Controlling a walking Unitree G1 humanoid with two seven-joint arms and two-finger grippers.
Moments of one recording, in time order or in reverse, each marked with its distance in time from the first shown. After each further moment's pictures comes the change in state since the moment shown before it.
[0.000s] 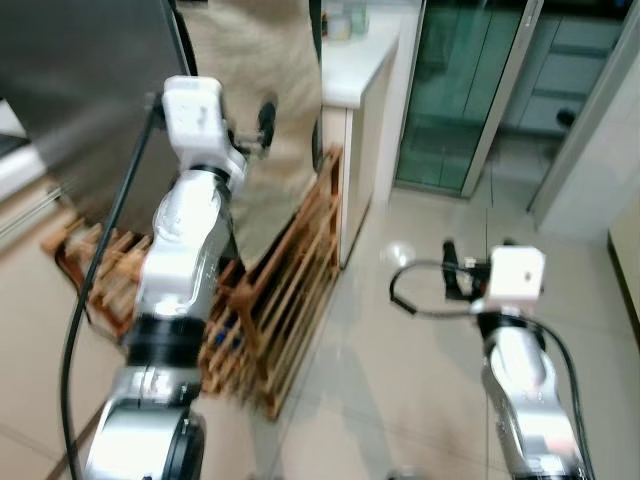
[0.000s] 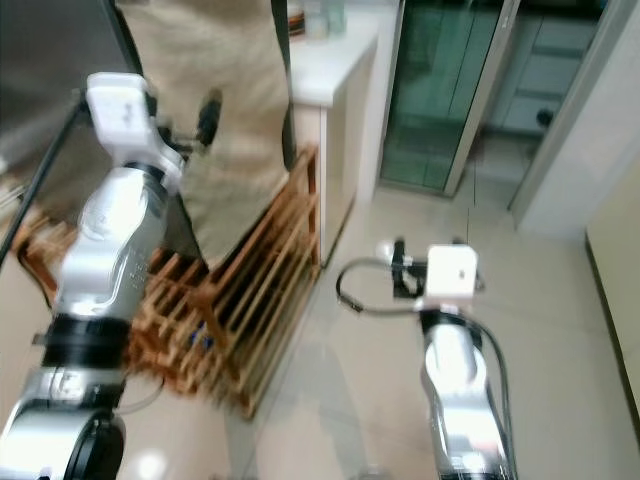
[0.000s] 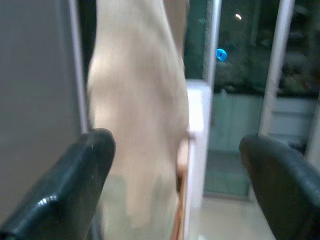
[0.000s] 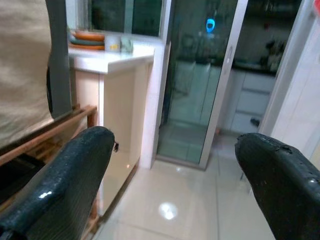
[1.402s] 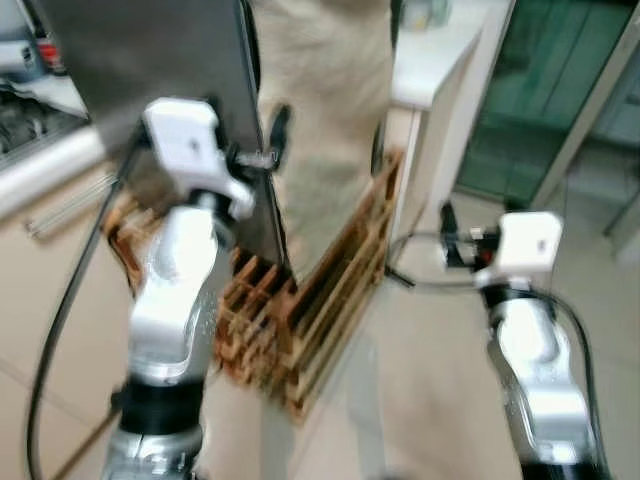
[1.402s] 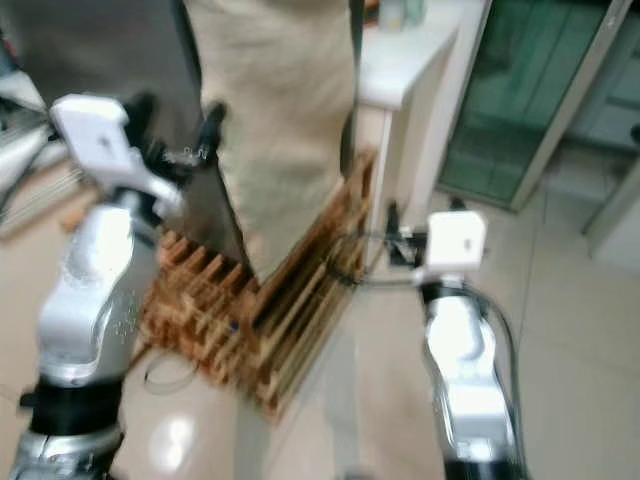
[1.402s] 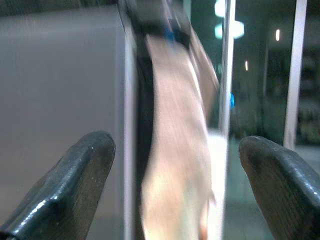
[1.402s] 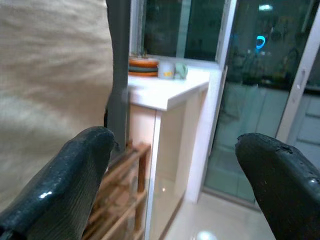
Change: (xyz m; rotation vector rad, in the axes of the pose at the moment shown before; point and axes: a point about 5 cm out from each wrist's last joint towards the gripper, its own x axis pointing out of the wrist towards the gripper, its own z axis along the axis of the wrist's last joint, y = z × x) left arm 0.017 -0.045 0.098 -0.020 -0.362 -0.077; right arm 0.030 0.006 0.029 0.048 -0.071 0.026
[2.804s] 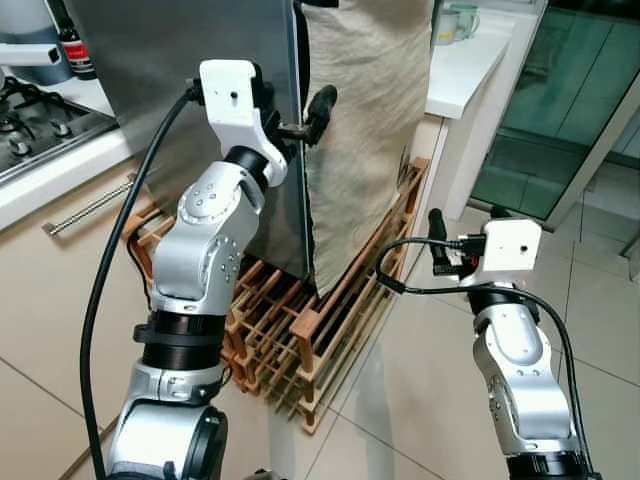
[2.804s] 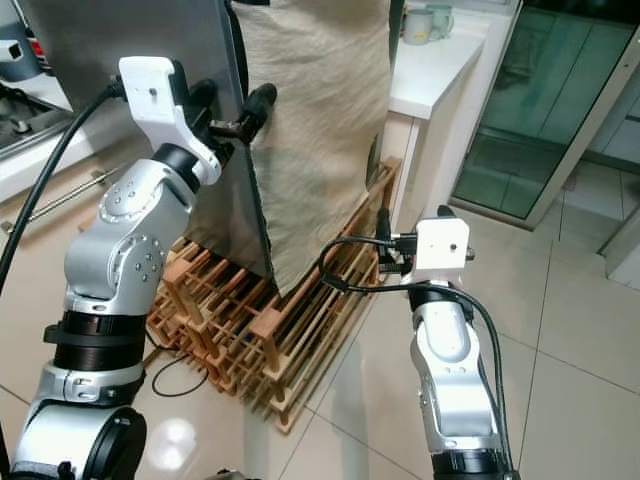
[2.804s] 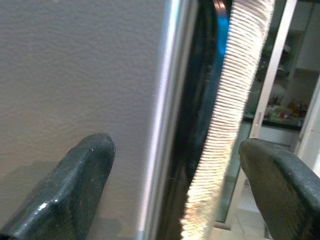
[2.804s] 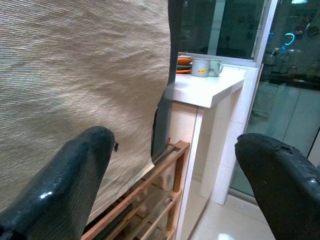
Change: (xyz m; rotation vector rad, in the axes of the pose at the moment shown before) left arm 0.026 -0.030 -0.030 -0.189 0.255 -0.168; right arm 0.000 0.012 -0.011 0.013 0.026 0.036
